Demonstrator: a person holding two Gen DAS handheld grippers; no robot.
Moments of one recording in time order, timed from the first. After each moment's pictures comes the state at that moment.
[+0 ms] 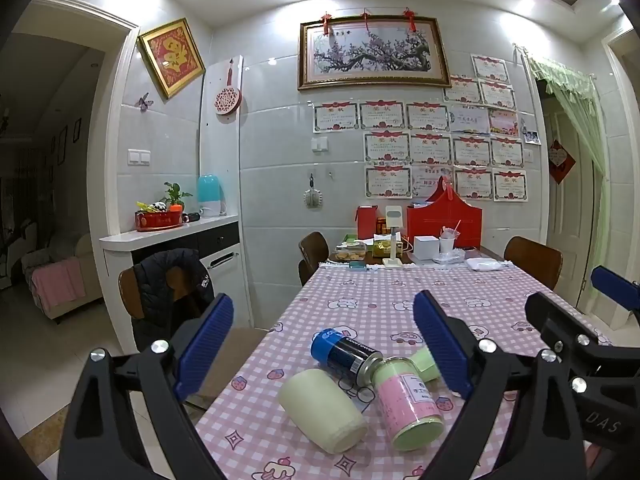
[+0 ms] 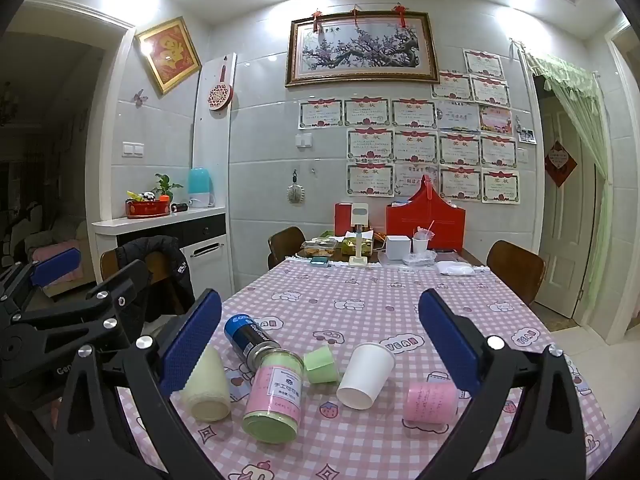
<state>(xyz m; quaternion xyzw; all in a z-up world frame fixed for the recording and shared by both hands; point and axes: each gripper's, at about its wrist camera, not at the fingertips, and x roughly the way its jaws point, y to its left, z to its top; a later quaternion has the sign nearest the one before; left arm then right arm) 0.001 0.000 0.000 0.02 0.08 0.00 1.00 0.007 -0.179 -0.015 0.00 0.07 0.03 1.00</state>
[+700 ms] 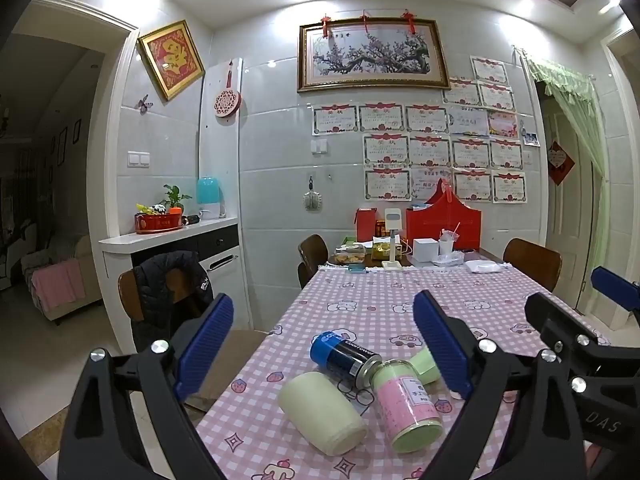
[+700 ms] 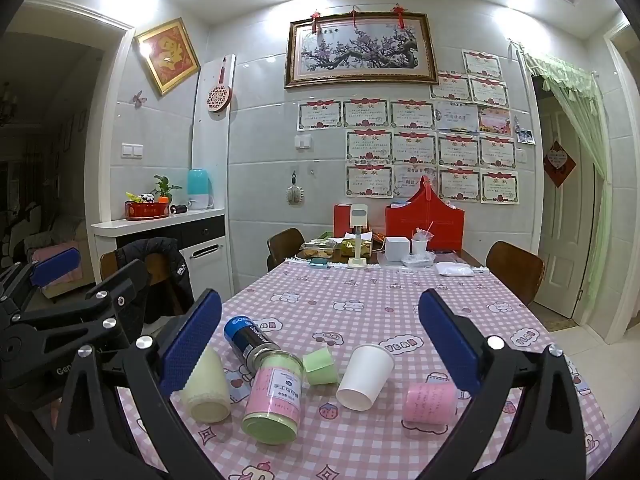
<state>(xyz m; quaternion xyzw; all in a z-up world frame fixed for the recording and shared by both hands) 0.001 0.000 0.000 0.02 0.08 0.00 1.00 0.007 -0.179 -0.015 0.00 0.07 0.03 1.00</state>
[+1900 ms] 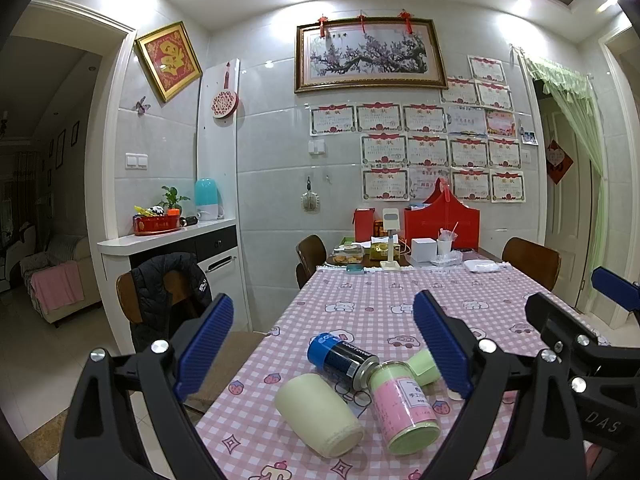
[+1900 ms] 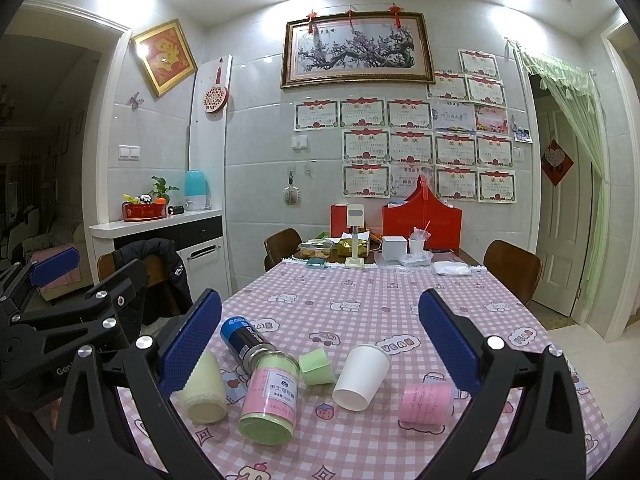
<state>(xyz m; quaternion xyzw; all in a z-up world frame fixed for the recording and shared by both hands) -0.005 -0.012 0.011 0.02 0.08 0.00 1.00 0.003 -0.185 -0.015 0.00 0.07 0.02 1.00</state>
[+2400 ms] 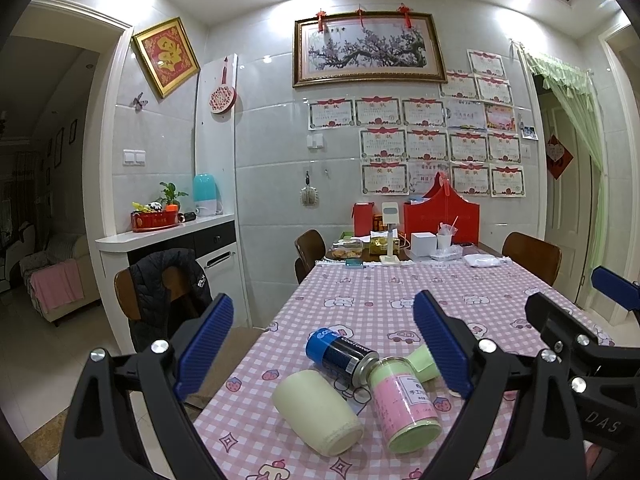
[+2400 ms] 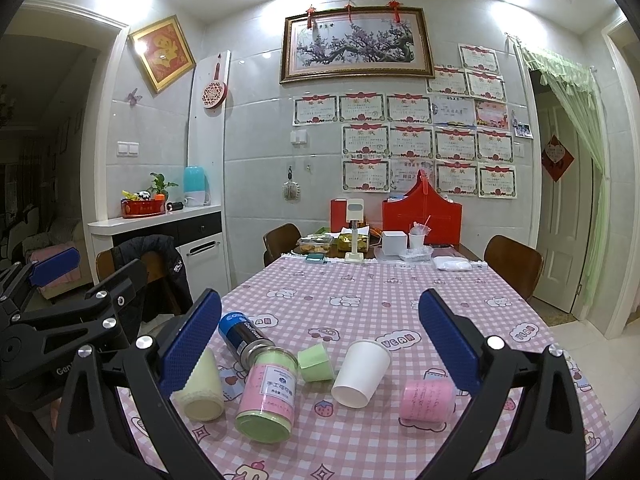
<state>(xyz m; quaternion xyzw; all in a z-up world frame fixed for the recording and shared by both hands) 0.005 -0.006 0.002 0.03 0.09 -0.01 1.00 0.010 -0.184 -0.023 0.01 0.08 0.02 1.00</state>
